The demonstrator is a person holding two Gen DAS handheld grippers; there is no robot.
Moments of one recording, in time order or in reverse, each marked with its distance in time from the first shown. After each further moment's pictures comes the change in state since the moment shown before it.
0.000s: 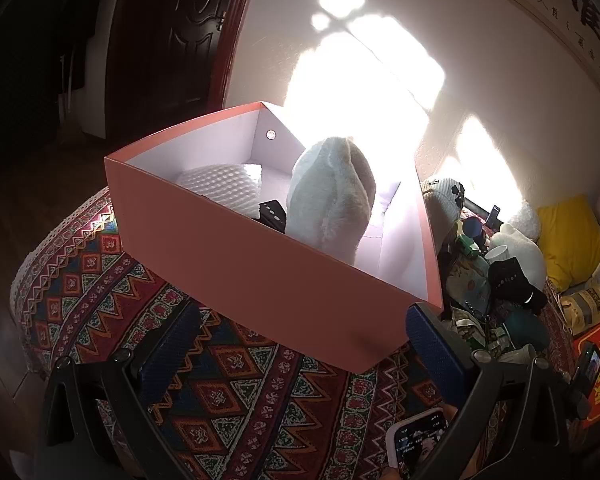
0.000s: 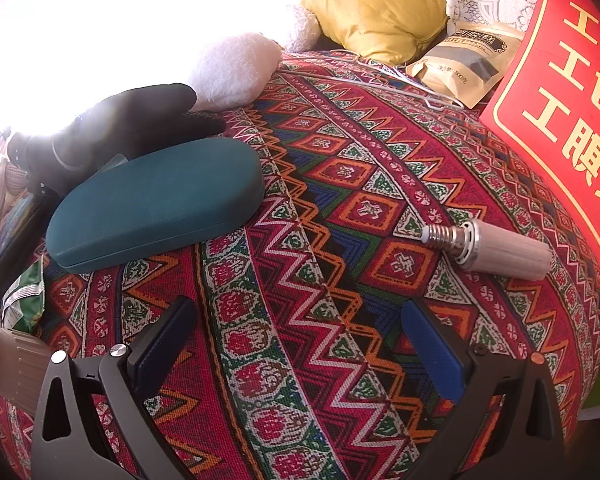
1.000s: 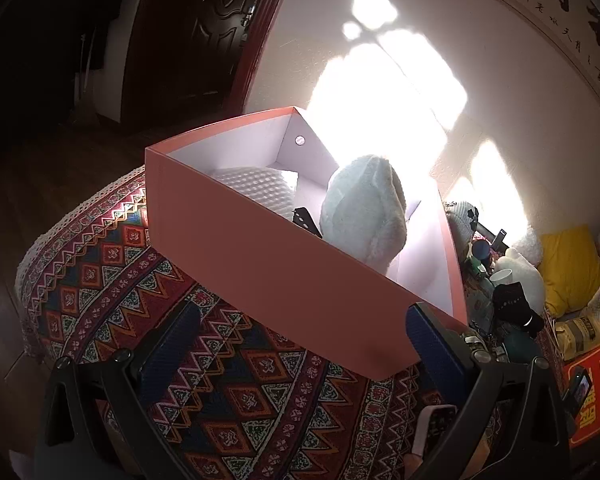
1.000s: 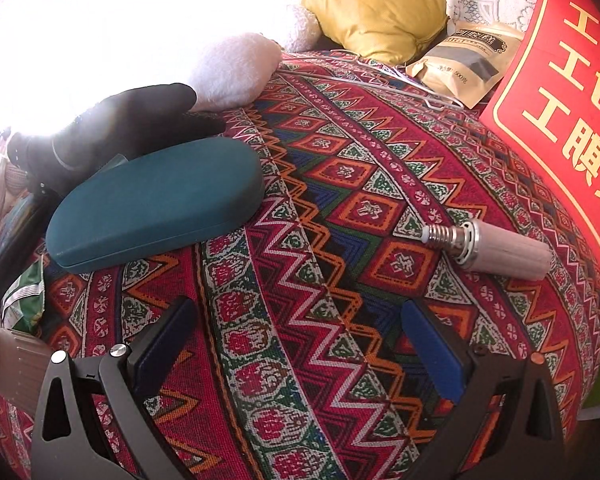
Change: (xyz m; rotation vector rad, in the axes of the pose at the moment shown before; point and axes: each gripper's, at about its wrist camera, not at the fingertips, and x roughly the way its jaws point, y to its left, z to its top) left arm -0.008 0.038 0.007 -0.094 -0.004 -0.009; right arm 0.000 0.000 0.000 0.001 0.000 -0.002
